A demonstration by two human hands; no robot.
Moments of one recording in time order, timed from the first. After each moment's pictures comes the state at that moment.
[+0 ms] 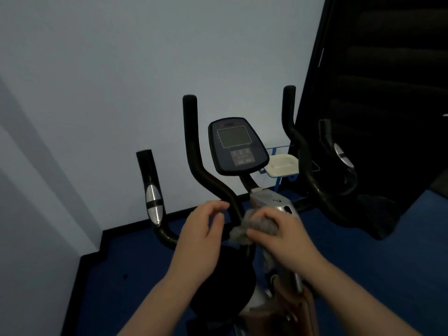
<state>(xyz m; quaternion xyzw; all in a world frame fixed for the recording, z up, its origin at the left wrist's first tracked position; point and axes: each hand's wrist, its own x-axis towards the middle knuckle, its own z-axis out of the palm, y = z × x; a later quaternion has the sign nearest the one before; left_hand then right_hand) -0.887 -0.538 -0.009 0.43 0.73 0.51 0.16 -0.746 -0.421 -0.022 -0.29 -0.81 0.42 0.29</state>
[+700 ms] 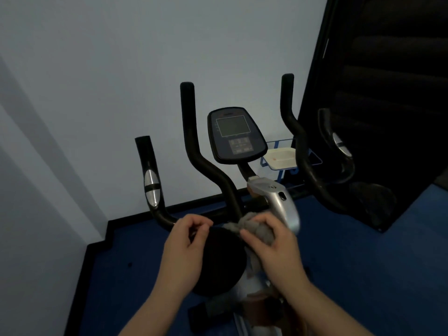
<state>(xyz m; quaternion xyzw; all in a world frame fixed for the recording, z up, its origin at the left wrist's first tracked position) -0.864 -0.575 -0.030 0.32 0.76 0.54 0.17 -0.731 -0.460 -0.058 -0.30 -0.73 0.49 0.36</state>
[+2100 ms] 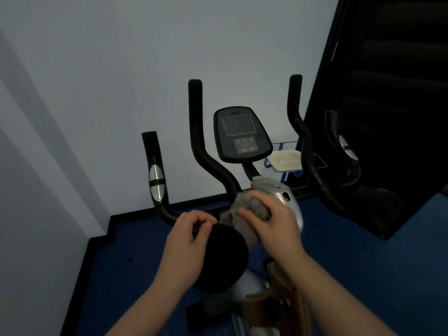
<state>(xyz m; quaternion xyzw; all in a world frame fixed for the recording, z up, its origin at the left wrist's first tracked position) -0.866 -0.576 -0.032 0.35 0.76 0.52 0.15 -0.753 -0.428 -0.052 -0.29 -0.80 0.36 0.38</state>
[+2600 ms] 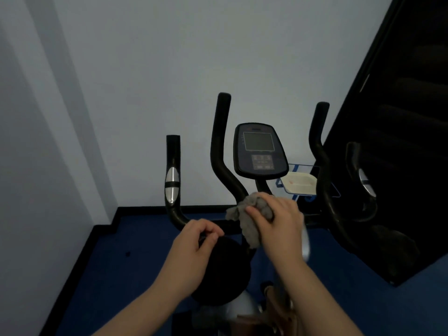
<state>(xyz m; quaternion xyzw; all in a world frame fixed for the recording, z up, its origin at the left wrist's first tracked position) -0.865 -0.578 -0.028 0.35 0.76 0.53 0.15 -0.779 -0.406 -0.040 -0.30 -0.84 0.21 0.40</state>
